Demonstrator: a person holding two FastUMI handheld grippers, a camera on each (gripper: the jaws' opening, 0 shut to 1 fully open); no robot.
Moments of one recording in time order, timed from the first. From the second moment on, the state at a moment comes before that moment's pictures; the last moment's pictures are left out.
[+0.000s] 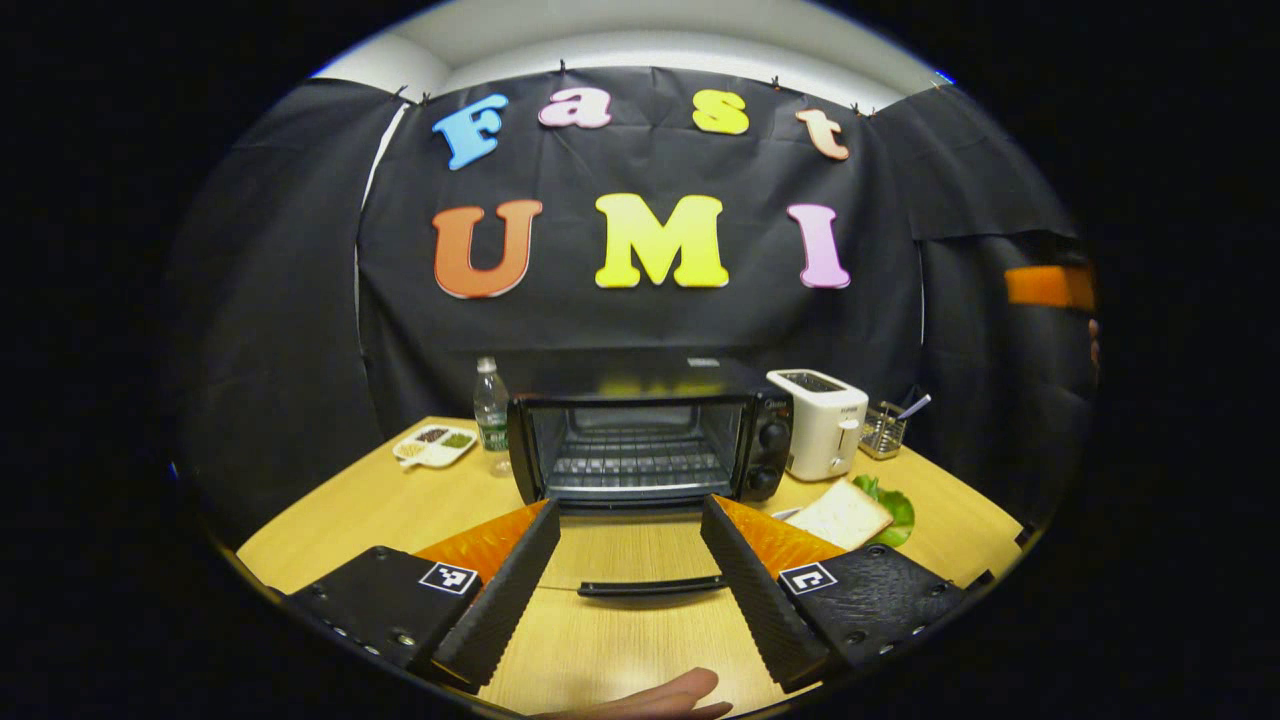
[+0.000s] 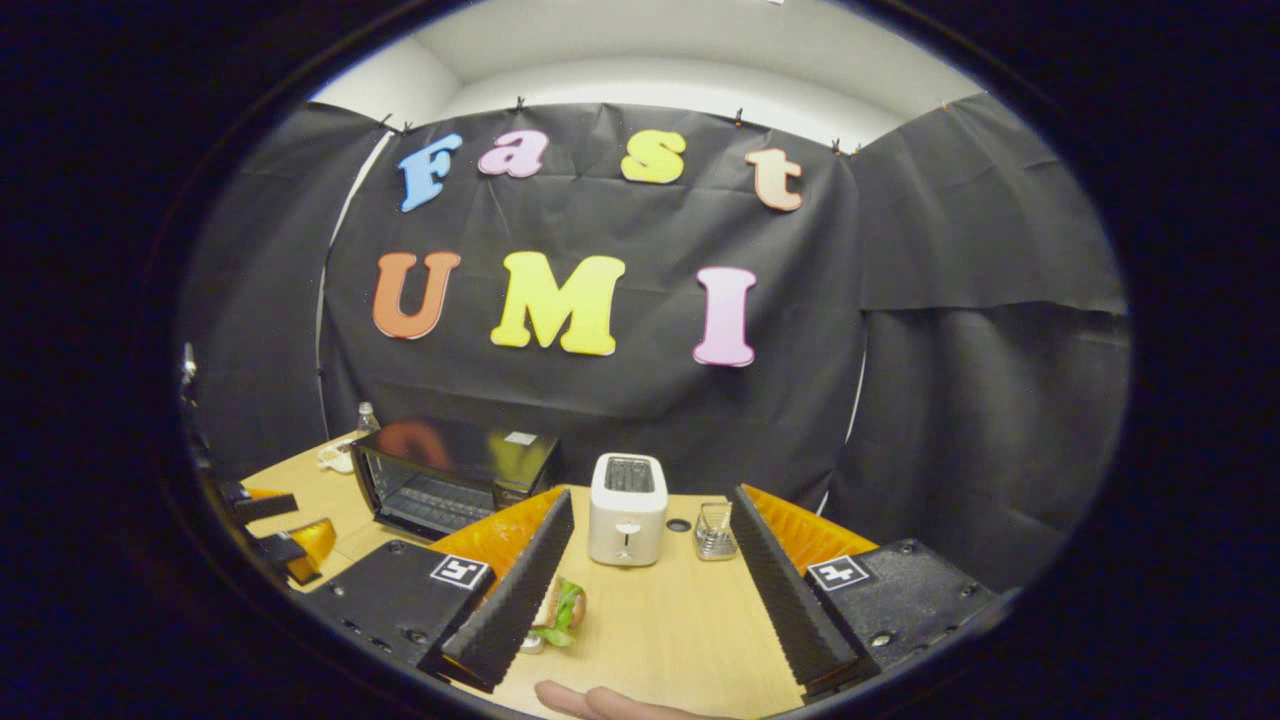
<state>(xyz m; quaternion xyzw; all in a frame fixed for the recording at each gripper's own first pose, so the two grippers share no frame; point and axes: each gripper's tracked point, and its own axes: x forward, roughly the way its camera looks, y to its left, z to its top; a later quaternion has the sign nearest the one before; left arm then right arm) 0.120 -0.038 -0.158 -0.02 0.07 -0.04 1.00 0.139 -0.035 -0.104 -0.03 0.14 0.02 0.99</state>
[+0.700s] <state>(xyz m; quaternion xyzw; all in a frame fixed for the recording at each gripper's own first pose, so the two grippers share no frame) 0.081 -0.027 -0.052 -0.03 -0.03 -0.03 1.00 0.202 0.019 -0.263 0.06 0.41 0.20 0.89</state>
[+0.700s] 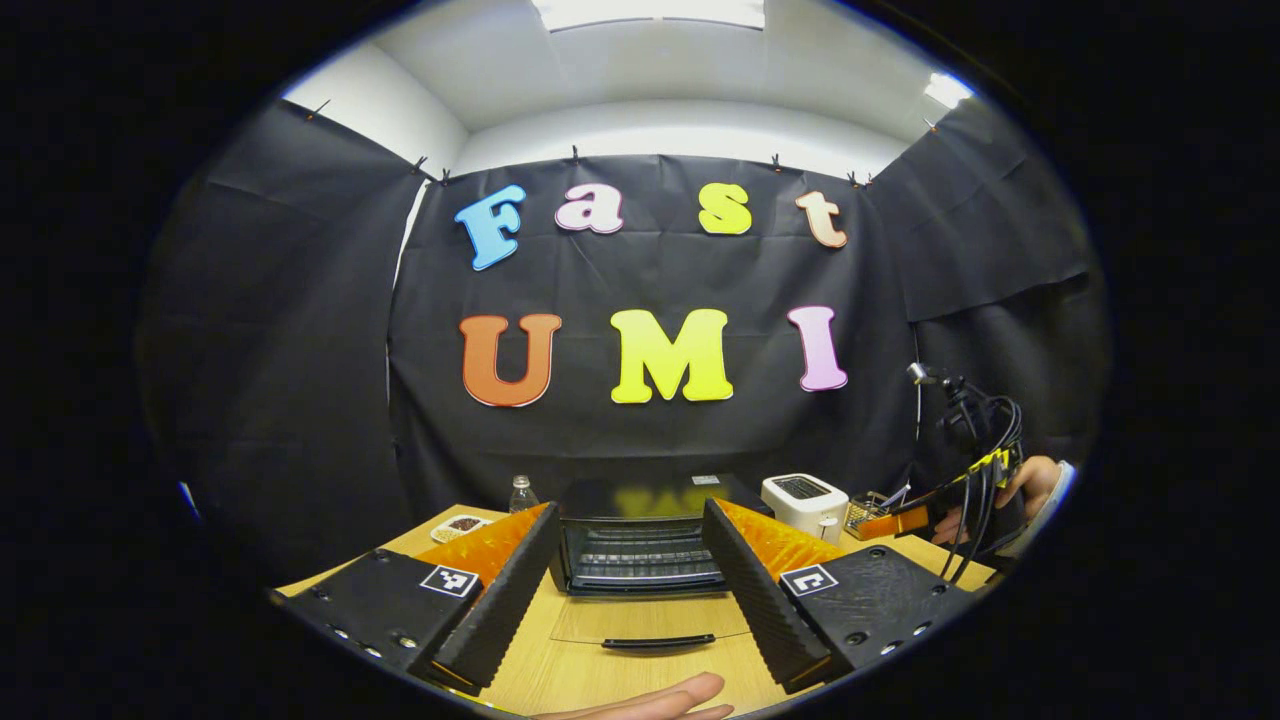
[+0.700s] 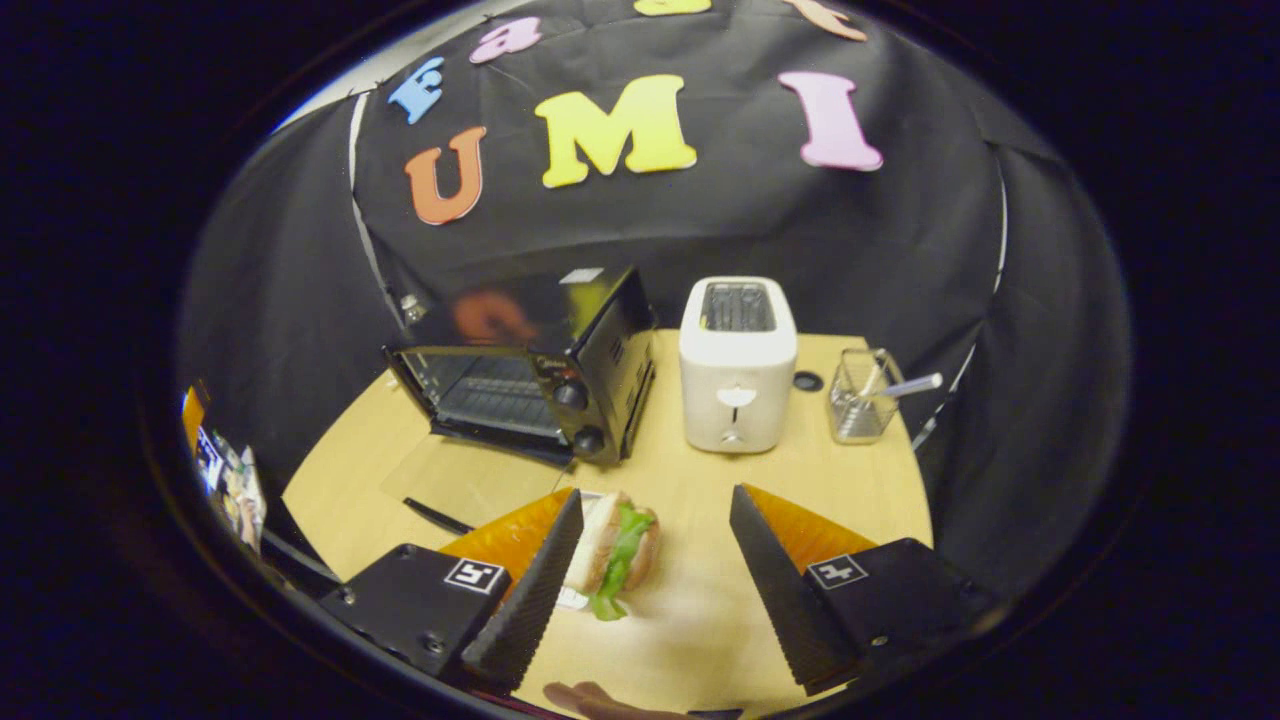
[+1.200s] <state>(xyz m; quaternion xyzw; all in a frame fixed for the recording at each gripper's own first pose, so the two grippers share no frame) 0.099 -0.031 -0.063 -0.03 0.00 -0.01 1.00 0.202 0.043 -0.341 0.13 0.53 0.27 0.79</state>
